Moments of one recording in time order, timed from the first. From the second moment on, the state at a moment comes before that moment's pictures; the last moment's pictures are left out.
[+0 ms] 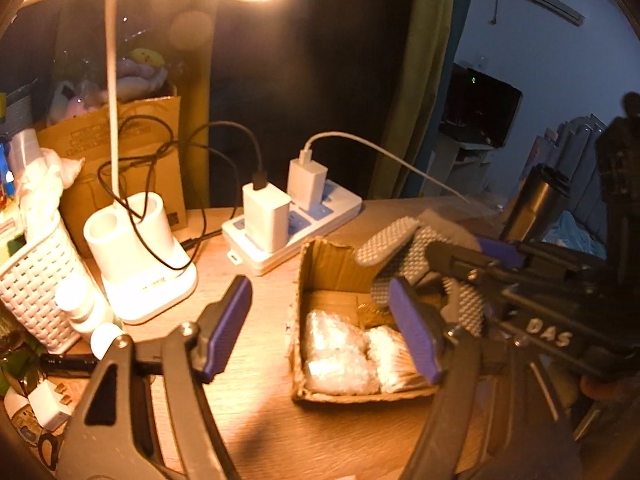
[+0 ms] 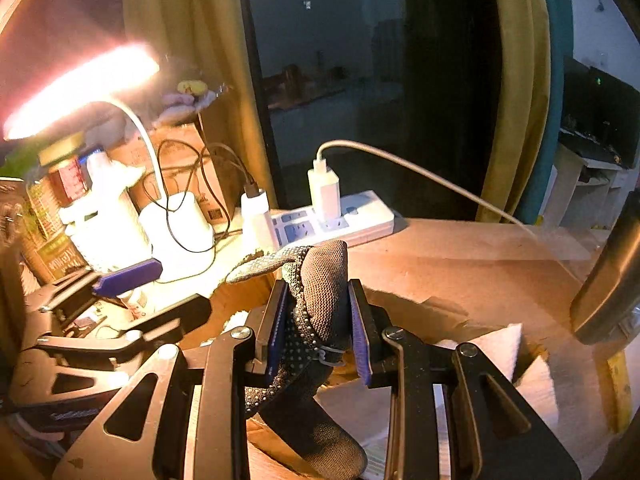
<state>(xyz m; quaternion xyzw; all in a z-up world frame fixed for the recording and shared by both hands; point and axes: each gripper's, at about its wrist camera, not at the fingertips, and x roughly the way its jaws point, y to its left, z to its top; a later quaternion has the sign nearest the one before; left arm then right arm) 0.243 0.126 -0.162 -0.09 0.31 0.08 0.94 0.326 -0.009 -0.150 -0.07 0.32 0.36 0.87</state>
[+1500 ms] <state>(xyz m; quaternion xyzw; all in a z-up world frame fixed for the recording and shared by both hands) 0.202 0.089 -0.116 -0.07 0.26 0.07 0.96 0.269 -0.085 -0.101 -0.06 0.27 0.31 0.91</state>
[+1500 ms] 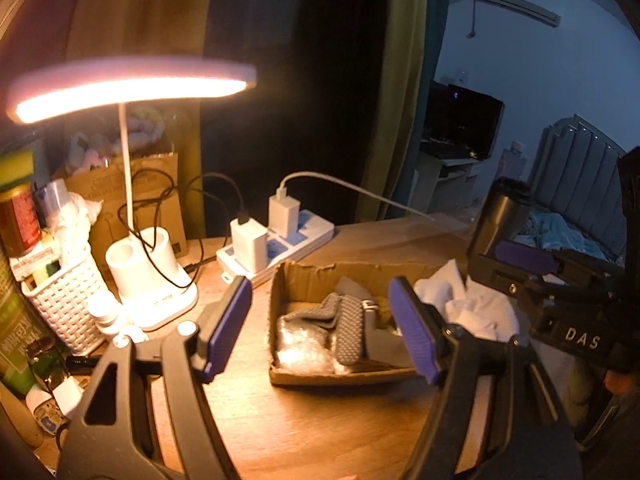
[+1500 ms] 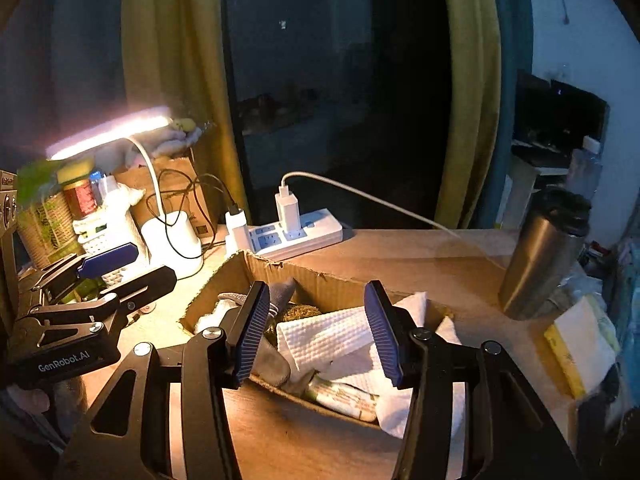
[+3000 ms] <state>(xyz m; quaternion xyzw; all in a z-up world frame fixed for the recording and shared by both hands) 0.034 -0.015 0.012 -0.02 0.12 0.06 0.99 0.085 -0.199 0.011 -0.03 0.13 0.26 0.96</state>
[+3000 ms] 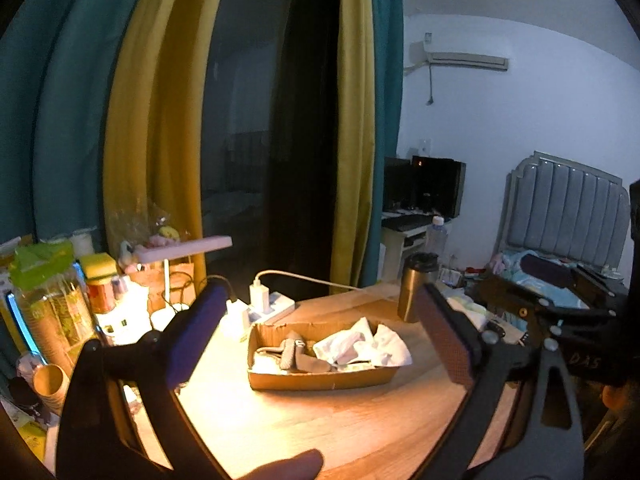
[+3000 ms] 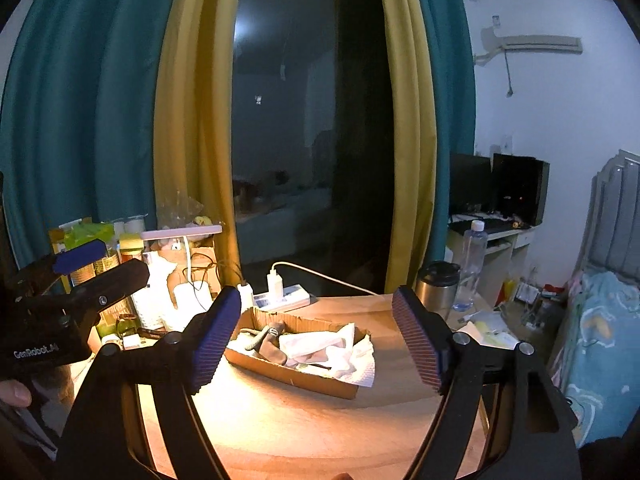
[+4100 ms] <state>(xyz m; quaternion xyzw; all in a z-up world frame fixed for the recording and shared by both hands) 0.007 -0.027 0.028 -0.01 0.10 0.06 0.99 0.055 -0.205 0.026 -0.04 0.10 0.24 0.96</state>
